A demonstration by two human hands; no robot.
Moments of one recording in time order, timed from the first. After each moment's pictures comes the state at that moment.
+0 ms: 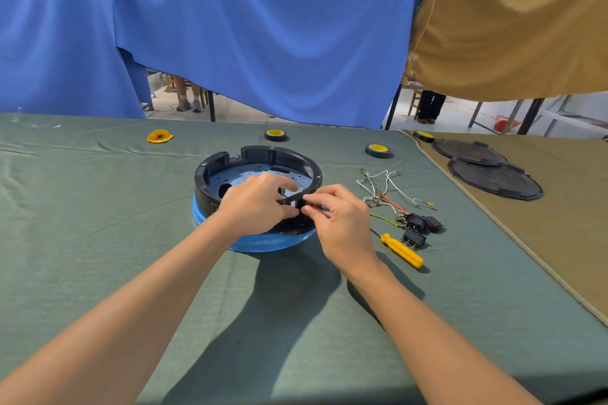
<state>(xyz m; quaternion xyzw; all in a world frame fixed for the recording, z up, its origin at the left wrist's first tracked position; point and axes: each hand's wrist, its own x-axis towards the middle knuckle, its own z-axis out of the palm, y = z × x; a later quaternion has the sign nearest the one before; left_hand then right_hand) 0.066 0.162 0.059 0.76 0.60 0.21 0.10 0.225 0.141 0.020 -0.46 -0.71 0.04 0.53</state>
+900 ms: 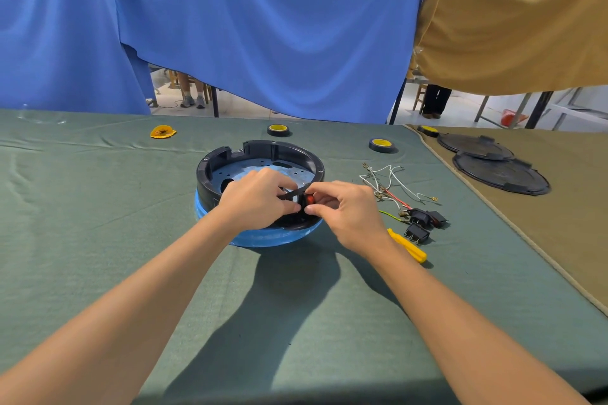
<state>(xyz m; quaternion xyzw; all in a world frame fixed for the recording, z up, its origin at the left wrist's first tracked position) 0.064 0.164 0.057 0.77 0.60 0.21 0.08 0.245 0.158 0.027 -0.42 -0.77 0.10 0.46</state>
